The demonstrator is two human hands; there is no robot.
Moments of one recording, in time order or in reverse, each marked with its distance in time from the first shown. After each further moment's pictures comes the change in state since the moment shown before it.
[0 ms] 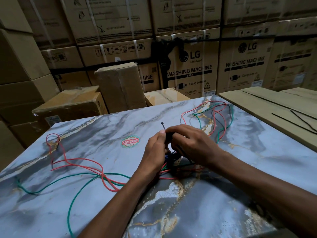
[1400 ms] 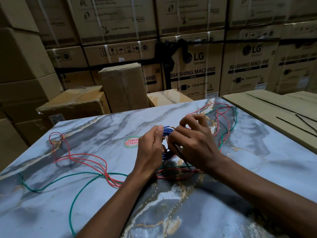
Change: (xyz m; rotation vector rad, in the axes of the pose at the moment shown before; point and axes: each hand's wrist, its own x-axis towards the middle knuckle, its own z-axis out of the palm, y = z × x) left_hand 0.003 -0.002 -0.019 0.198 0.135 0.318; right_hand 0.018 -0.017 -0.003 -0.327 0.408 -0.149
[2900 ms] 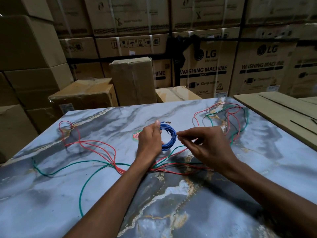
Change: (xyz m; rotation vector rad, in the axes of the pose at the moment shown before) left_hand 0.016 -0.014 -0.012 0.148 0.094 -0.297; right_hand -0.012 -0.006 -0.009 0.641 -0.322 0.628
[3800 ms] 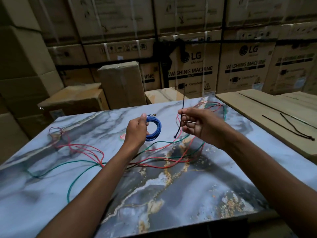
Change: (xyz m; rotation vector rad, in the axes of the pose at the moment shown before) left_hand 0.012 0.022 0.009 -0.145 -0.049 -0.048; right_hand 0.027 0.003 -0.073 1.053 -0.114 0.778
